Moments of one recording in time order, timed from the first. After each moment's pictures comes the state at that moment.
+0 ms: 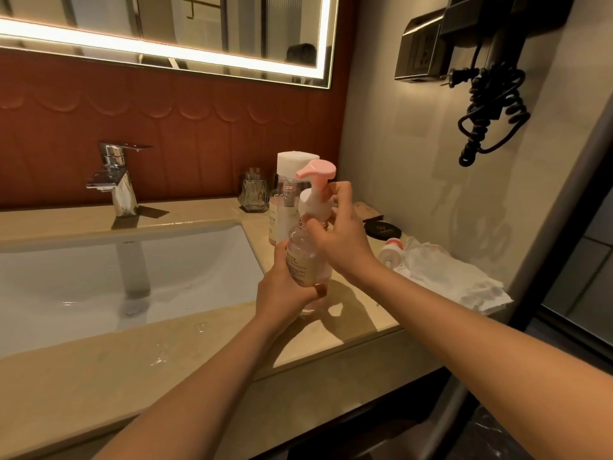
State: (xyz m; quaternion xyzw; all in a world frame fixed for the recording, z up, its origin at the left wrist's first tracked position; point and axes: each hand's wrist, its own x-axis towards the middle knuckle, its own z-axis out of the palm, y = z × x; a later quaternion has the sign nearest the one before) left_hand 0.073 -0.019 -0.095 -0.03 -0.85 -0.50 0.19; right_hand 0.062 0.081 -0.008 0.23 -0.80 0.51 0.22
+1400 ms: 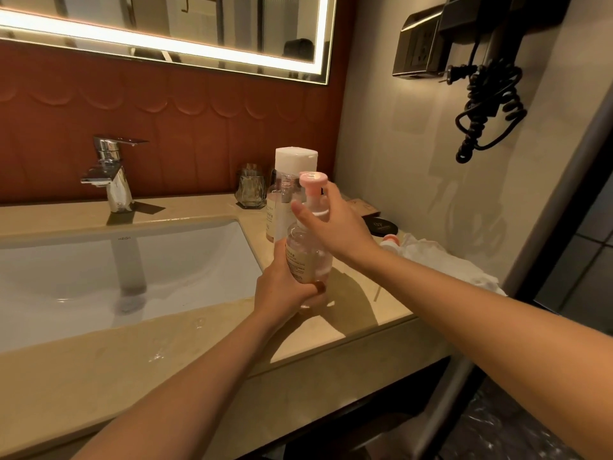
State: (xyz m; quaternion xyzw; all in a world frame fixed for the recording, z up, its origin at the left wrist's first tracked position) left_hand 0.072 -0.020 -0.096 -0.05 -0.84 -0.50 0.18; right_hand 0.058 0.080 0.003 0.15 -0.89 0.40 0.15
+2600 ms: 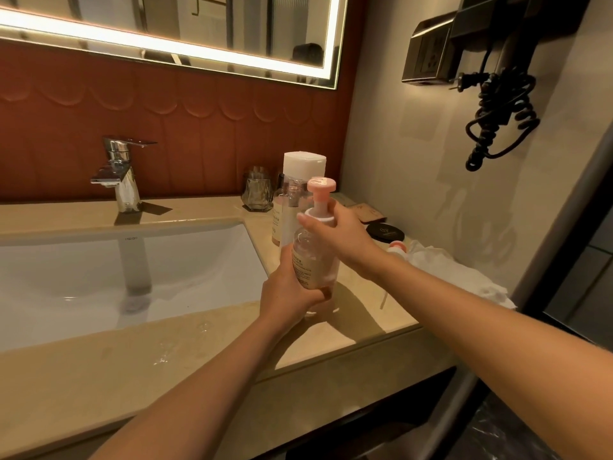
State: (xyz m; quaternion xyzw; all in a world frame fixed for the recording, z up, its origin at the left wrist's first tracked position) left_hand 0.071 -0.021 -0.097 -0.05 -0.85 -0.50 0.18; right_hand 0.056 0.076 0.002 0.16 -0.83 0.52 0.06
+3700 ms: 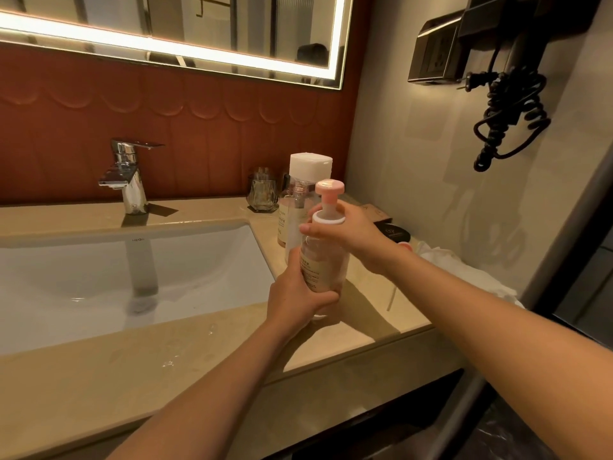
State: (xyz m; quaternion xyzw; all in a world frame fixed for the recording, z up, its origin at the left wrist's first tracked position) left_hand 0.072 -0.020 -0.097 -0.05 -0.85 -0.50 0.18; right_hand 0.055 0.079 0.013 0.15 -0.82 0.55 -0.01
